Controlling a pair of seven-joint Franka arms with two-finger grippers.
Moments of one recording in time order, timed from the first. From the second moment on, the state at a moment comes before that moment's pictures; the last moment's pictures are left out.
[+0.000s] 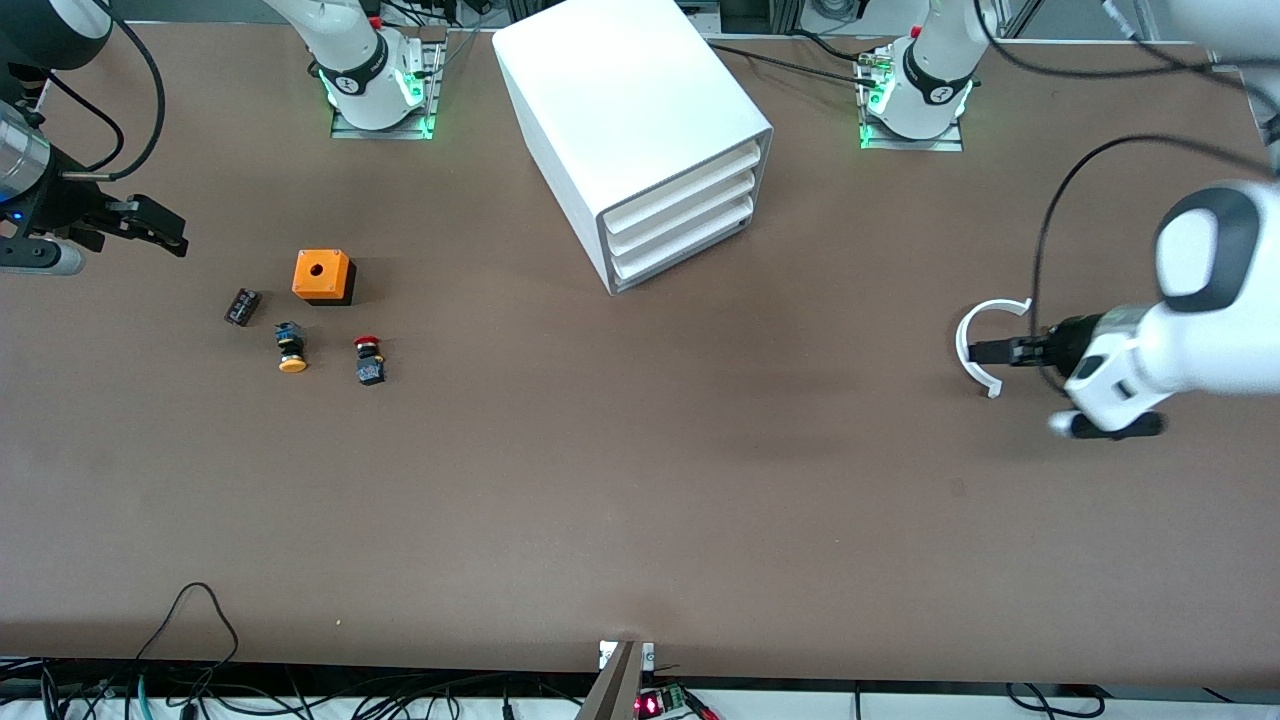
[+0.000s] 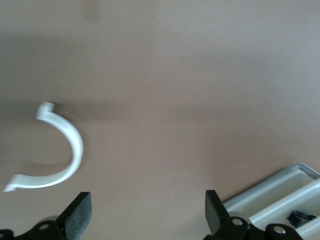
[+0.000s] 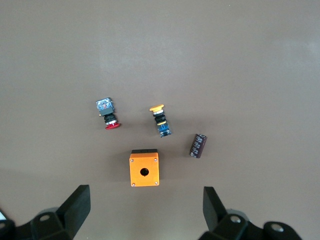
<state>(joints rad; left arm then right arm) 0.06 0.45 -0.08 -1.52 -0.26 1.62 -0.03 0.00 -0.08 -0.04 -1.84 -0.07 1.72 0.00</state>
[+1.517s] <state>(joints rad) -0.12 0.78 -0.27 -1.93 -1.02 1.69 0.59 0.03 -0.07 -0.03 -1.84 0.06 1.67 -0.01</state>
